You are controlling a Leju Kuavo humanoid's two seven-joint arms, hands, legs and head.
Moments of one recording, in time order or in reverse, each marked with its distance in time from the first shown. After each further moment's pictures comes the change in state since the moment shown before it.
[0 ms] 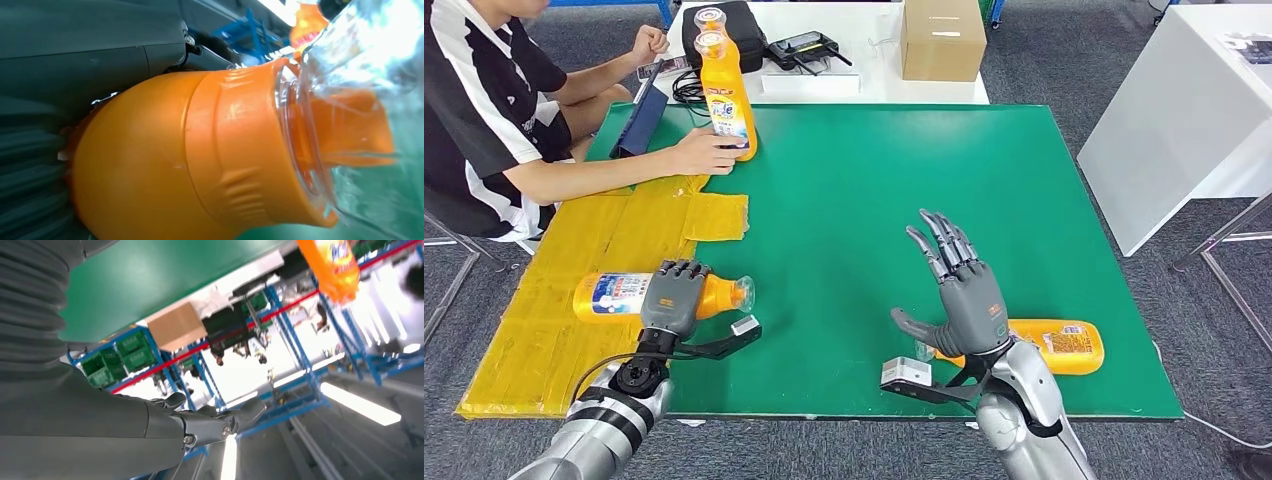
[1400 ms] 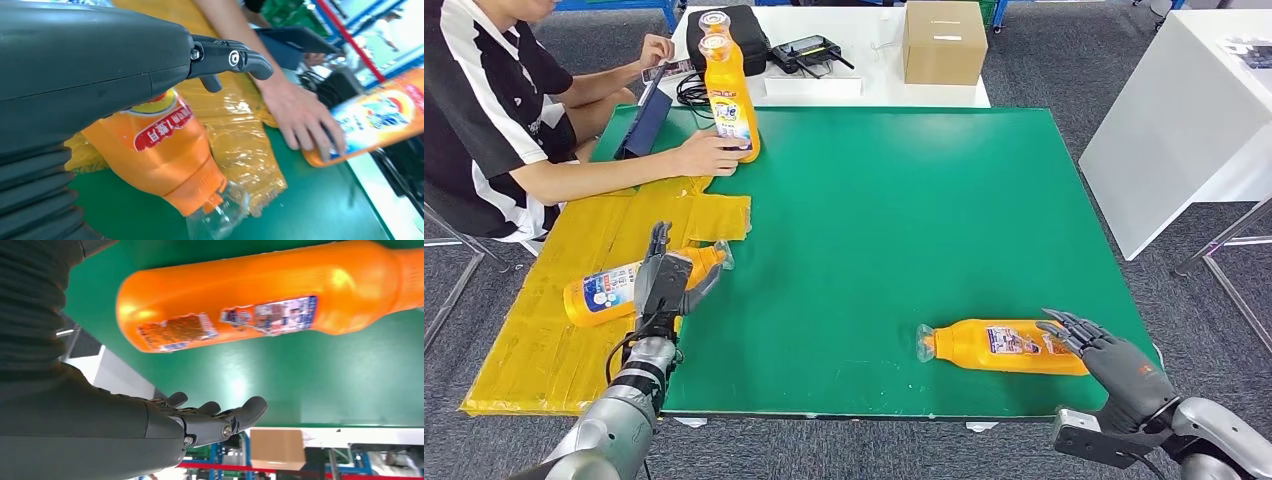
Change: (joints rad) left arm -0.161 -0.196 0.605 0.212 0.932 -0.274 -0.742; right arm 0.252 -0.626 -0.209 -0.136 -0.224 0.480 0.017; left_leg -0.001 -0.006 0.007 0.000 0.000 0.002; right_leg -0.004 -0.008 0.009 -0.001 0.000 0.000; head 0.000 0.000
